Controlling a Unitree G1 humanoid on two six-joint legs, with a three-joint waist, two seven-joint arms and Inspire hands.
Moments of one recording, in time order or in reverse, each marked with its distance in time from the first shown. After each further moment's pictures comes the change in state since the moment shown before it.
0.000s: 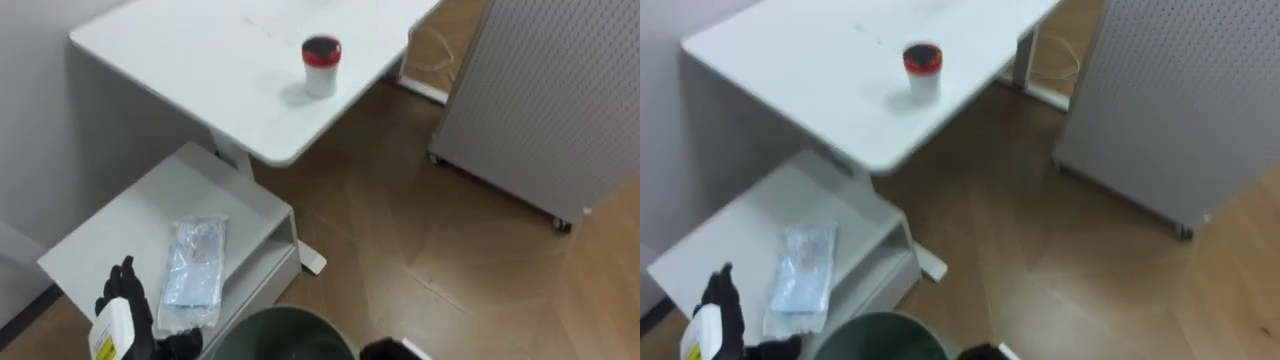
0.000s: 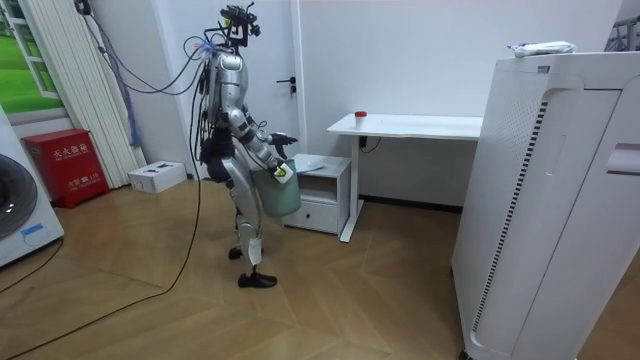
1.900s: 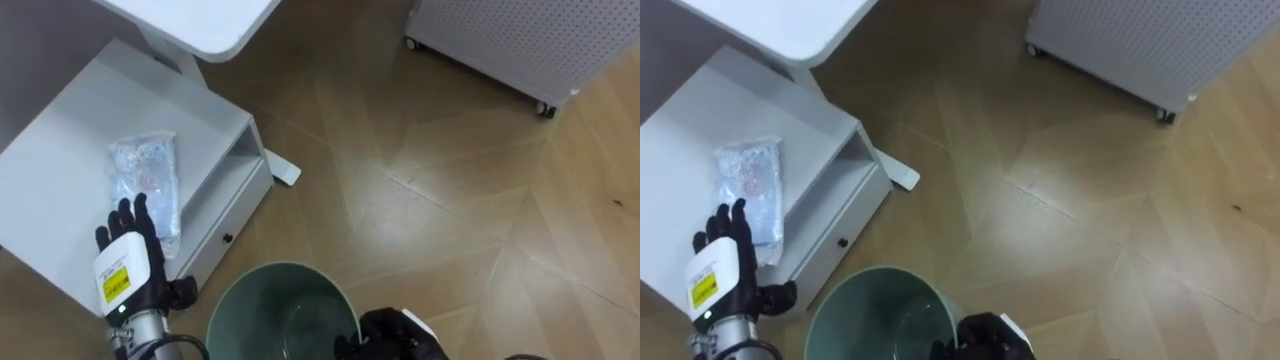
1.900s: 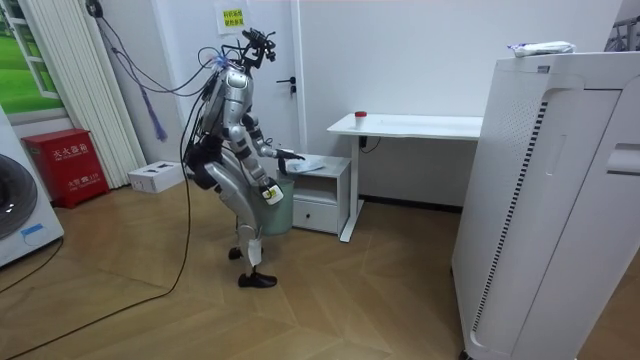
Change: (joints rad) left arm -0.251 0.050 -0.150 0.121 0.094 0.158 0.089; right arm -0.171 -0.023 0.065 0.038 0.206 0.072 -0.106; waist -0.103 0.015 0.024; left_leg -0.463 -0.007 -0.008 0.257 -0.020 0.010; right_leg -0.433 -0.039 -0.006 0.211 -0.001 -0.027
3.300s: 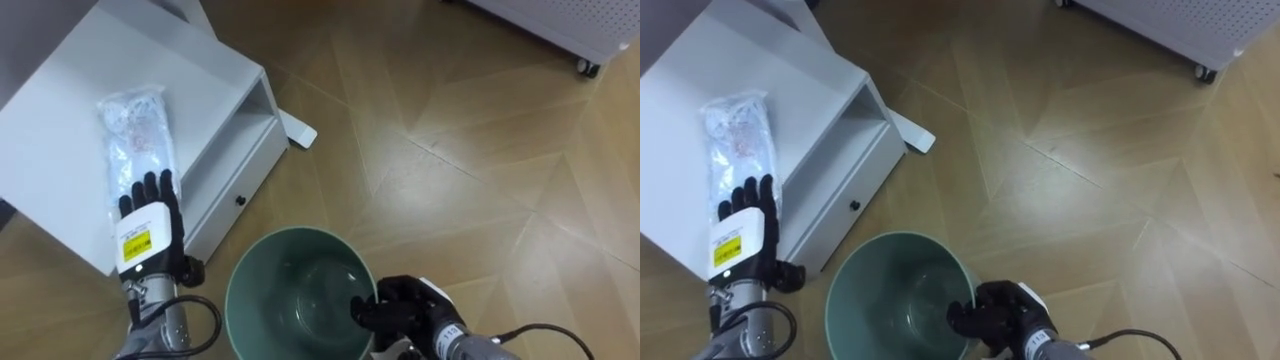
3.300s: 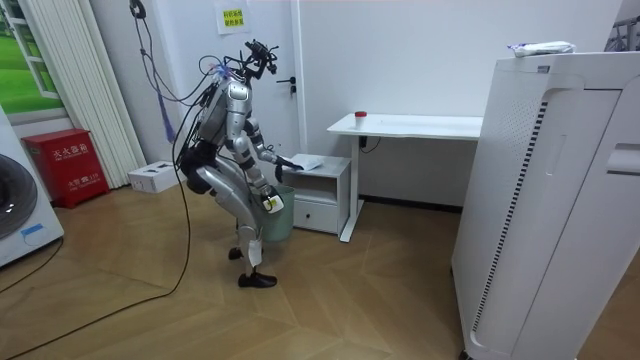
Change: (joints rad) left arm -0.126 0.021 -0.101 0.028 0.047 0.159 -0.177; right arm -0.110 -0.067 0.018 0.002 0.180 0.074 -0.012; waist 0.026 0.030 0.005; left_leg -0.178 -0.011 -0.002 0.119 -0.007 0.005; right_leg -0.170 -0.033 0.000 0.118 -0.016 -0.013
